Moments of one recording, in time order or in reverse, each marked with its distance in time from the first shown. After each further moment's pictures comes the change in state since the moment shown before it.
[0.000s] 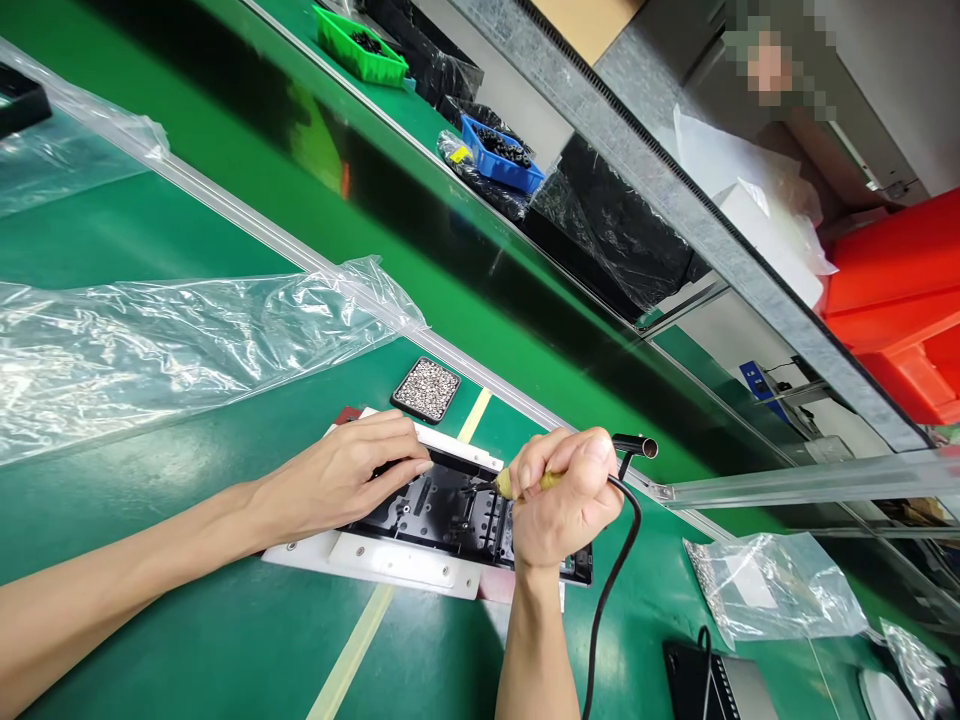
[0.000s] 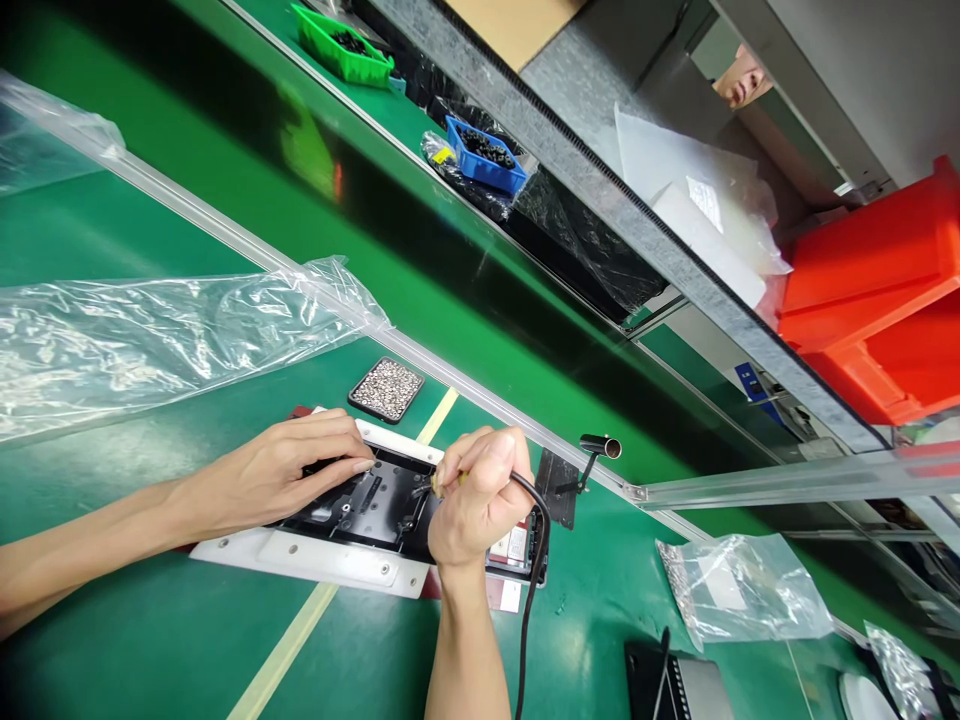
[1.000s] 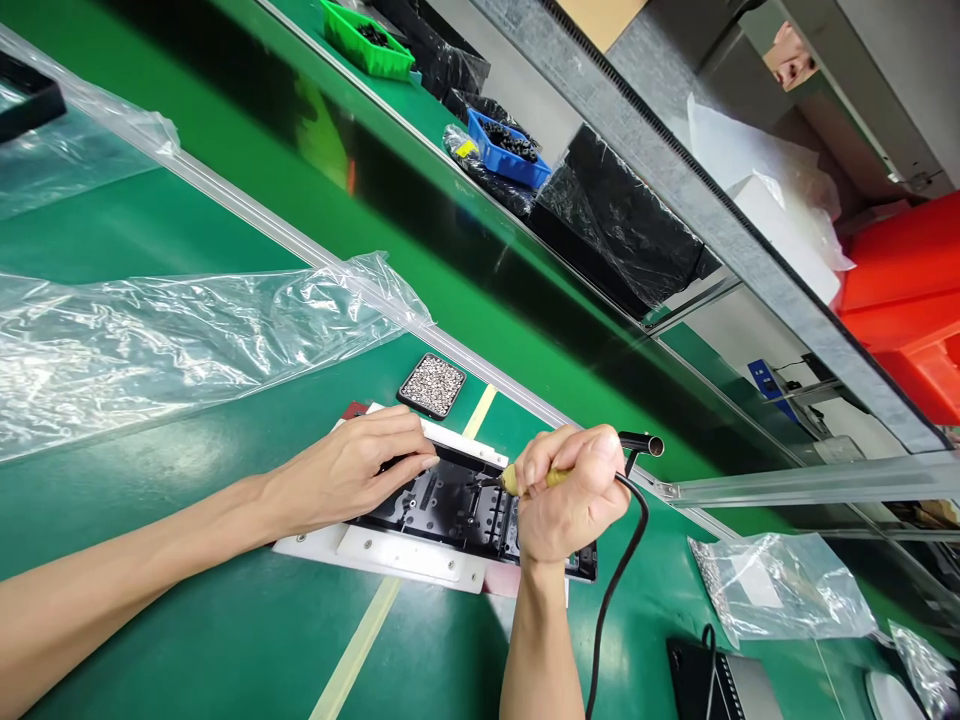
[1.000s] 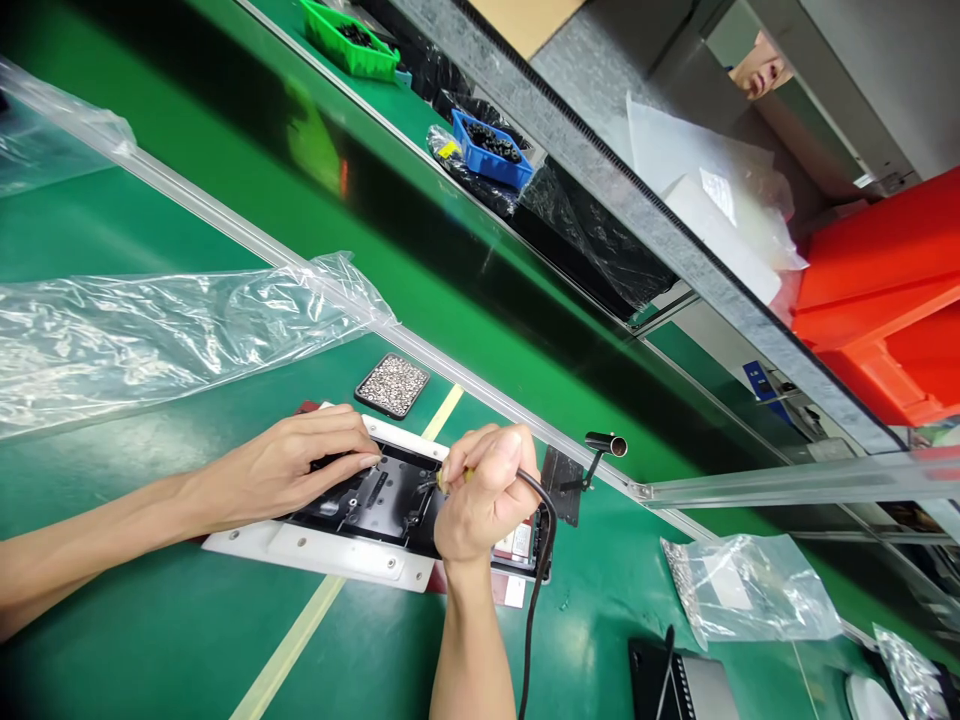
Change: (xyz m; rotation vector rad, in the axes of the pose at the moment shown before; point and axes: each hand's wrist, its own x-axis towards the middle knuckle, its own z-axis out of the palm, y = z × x) left_hand 0.001 0.001 -0.001 -0.002 -0.004 -0.006; right_hand 0.000 -0.001 0.002 -0.058 0.000 -0.005
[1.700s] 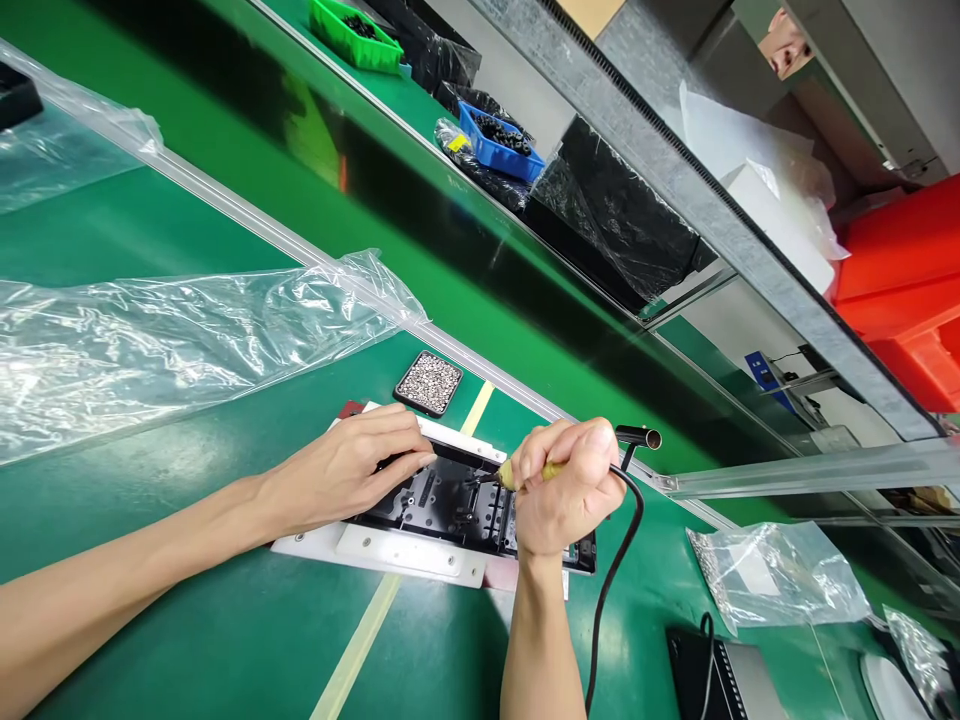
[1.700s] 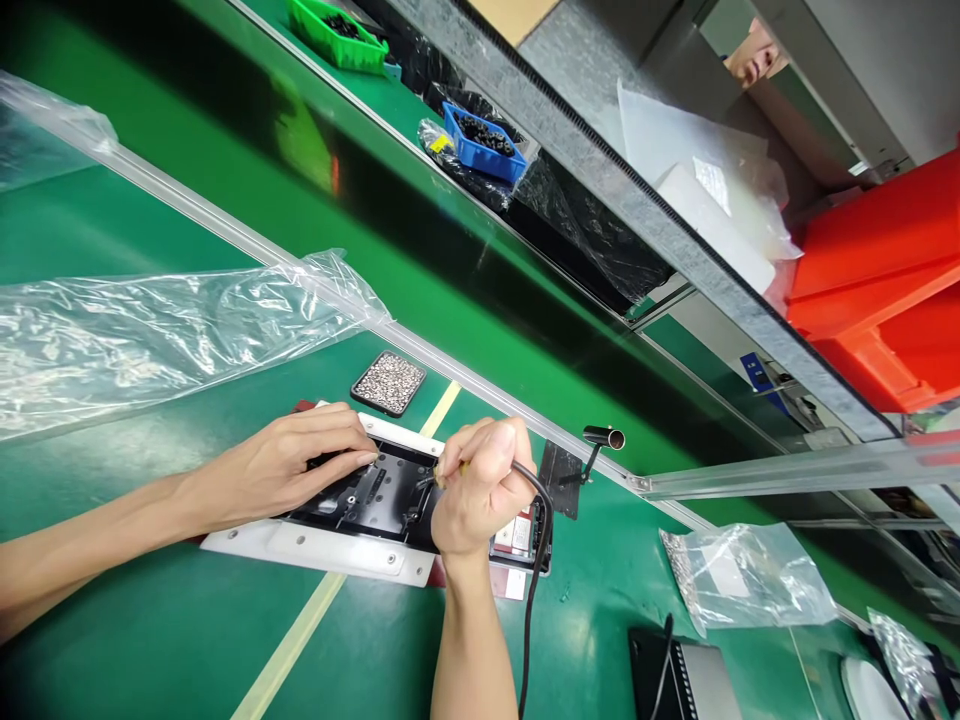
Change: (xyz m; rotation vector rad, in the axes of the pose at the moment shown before) left_hand -0.002 -0.001 0.000 0.022 -0.010 0.002; right_hand -0.001 0.002 -0.001 -0.016 0.008 0.002
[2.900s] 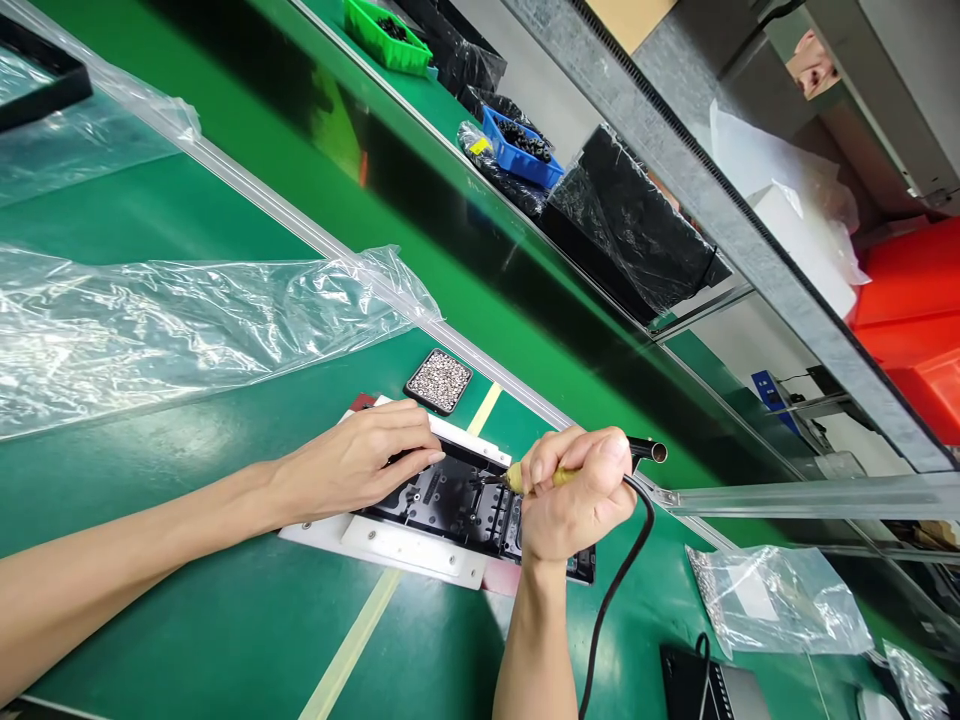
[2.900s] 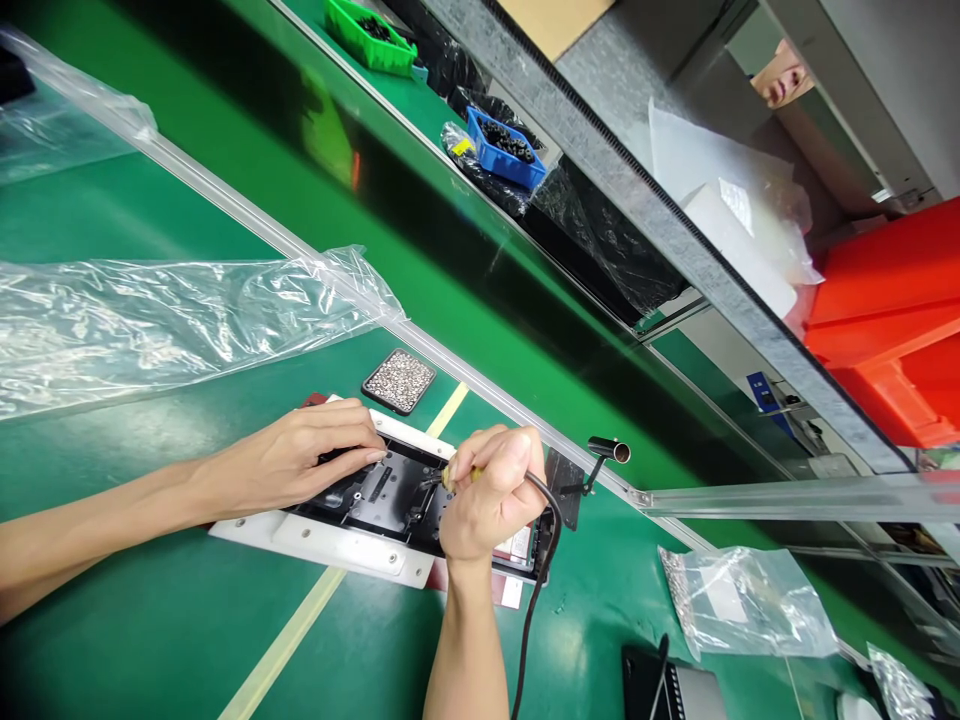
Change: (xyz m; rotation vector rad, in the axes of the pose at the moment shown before) left_hand 0.001 -0.001 0.001 0.000 0.028 0.032; right_hand 0.000 0.001 0.001 0.066 0.000 -0.018
